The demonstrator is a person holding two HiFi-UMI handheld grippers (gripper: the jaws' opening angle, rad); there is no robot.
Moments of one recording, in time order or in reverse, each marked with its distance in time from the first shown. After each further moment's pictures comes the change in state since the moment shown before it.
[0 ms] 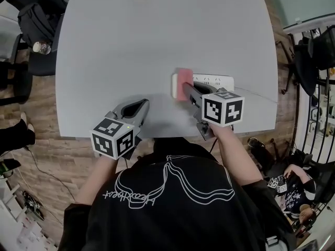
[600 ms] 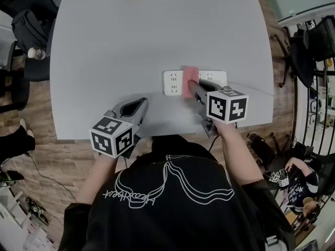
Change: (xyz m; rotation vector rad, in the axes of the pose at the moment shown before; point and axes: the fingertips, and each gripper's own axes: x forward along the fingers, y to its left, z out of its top) left arm 0.015 -0.009 -0.003 0.012 0.017 -0.033; right arm -0.022 -0.036 -0.005 0.024 -0.021 -0.078
